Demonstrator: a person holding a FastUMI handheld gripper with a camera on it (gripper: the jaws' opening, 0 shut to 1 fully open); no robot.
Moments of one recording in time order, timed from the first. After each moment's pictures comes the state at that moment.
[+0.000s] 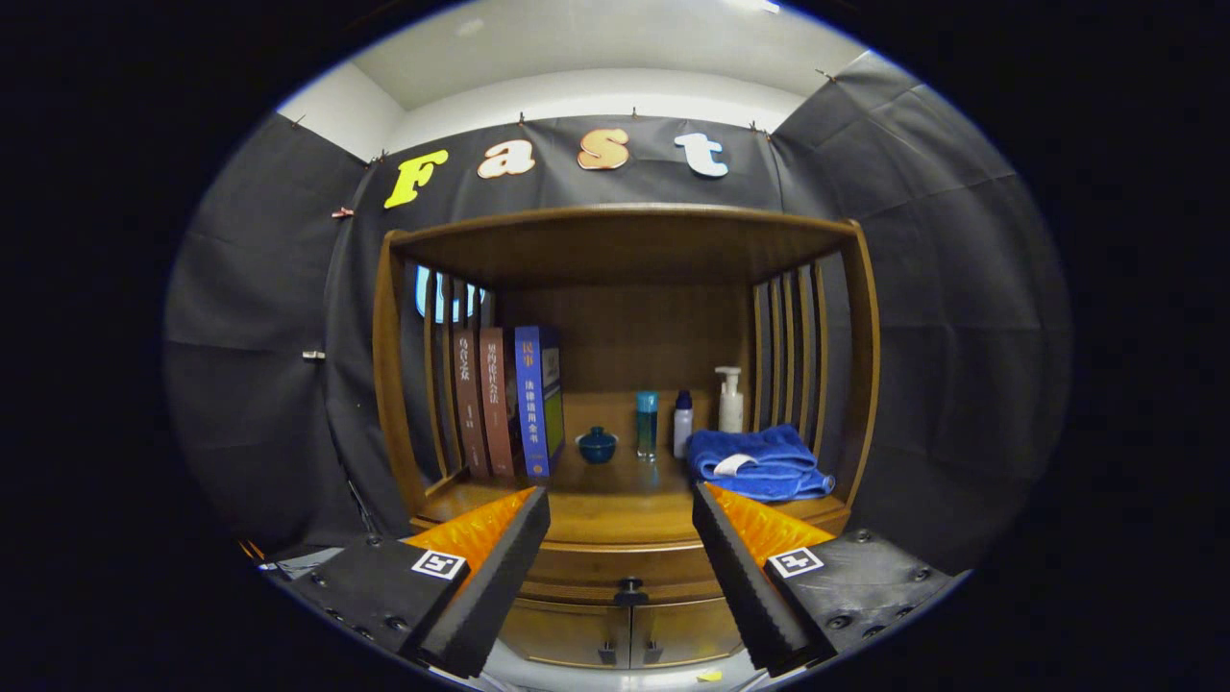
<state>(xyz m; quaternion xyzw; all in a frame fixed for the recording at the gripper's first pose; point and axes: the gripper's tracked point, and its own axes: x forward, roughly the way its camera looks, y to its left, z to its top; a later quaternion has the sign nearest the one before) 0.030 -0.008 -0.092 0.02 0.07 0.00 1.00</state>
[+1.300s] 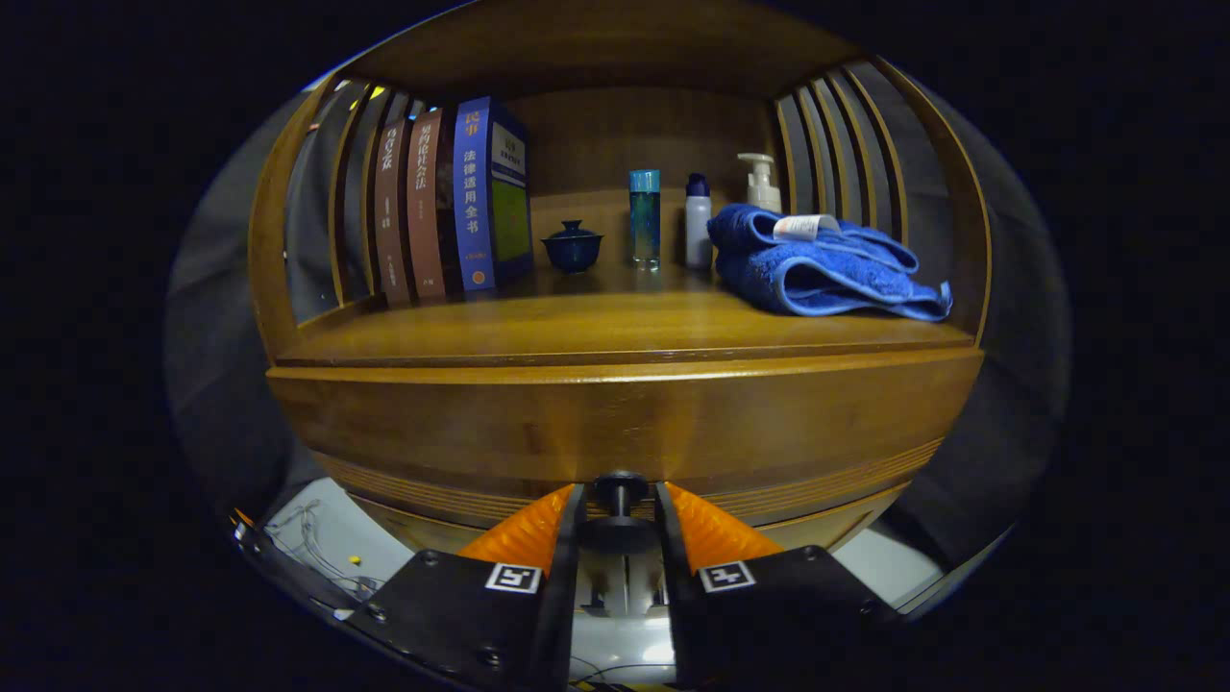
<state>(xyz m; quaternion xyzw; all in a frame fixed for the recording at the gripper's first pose) 0.100 -0.018 -0.317 0.00 0.26 -0.01 0.97</state>
